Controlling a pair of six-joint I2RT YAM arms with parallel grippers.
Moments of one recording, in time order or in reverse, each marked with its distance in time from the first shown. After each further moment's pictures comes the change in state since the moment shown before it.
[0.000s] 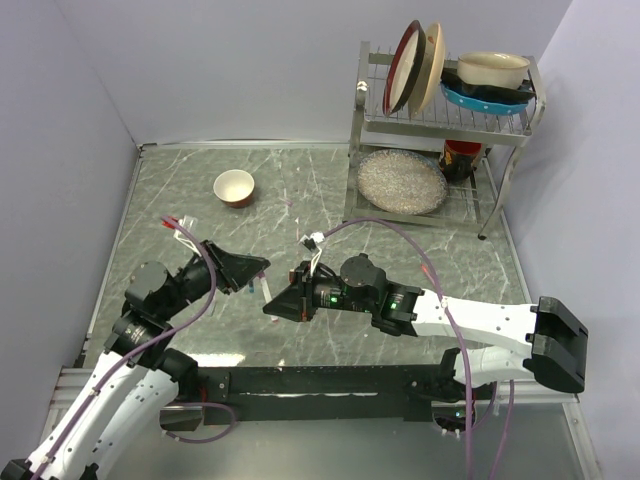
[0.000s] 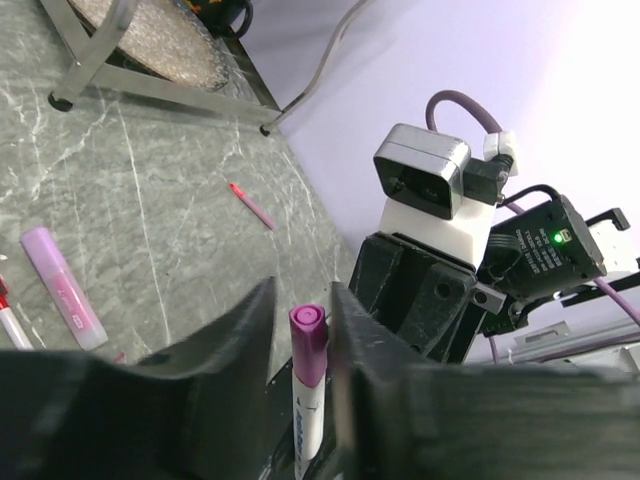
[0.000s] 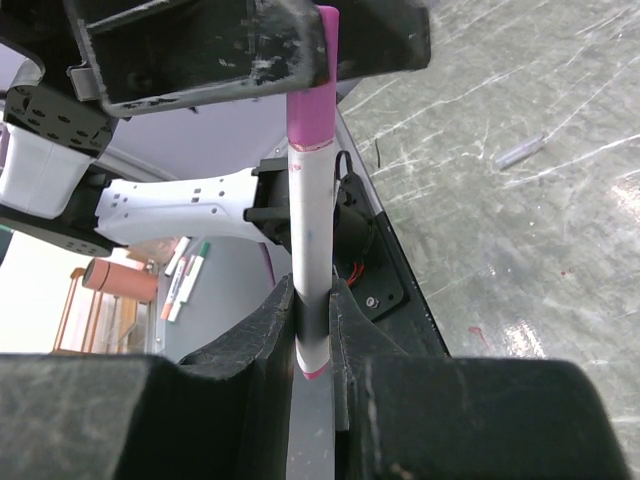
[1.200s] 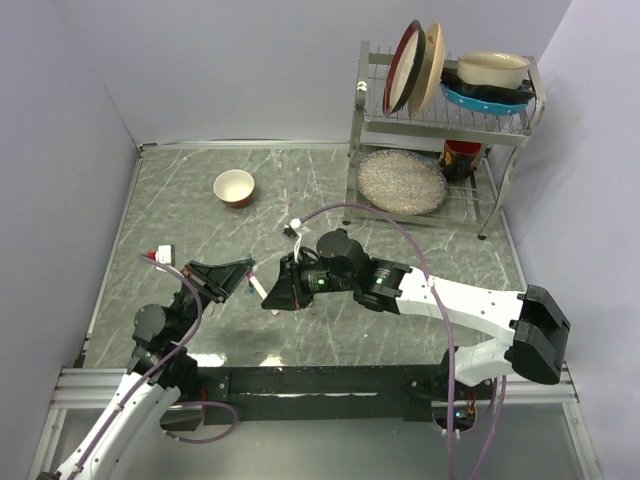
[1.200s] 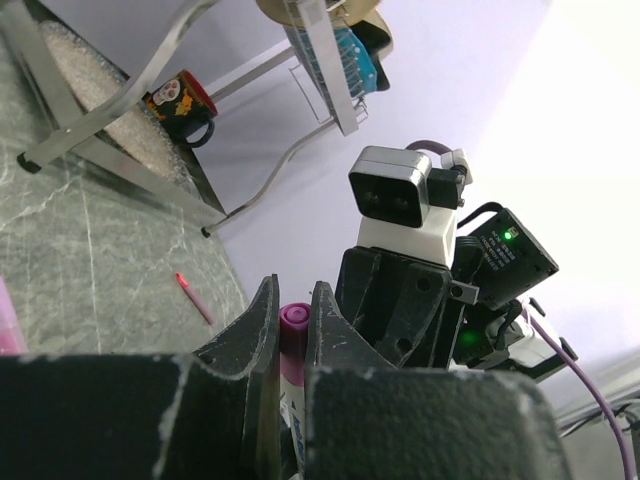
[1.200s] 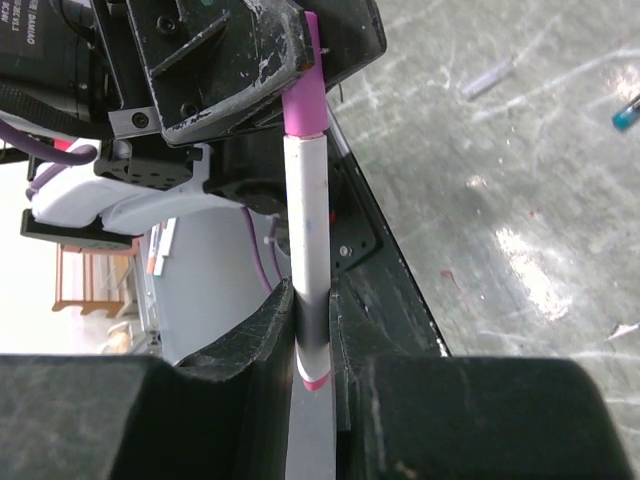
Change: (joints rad) left arm 0.039 -0.279 -0.441 0.446 -0.163 -0.341; right arm -0.094 0.133 0.235 -0.333 -0.132 -0.041
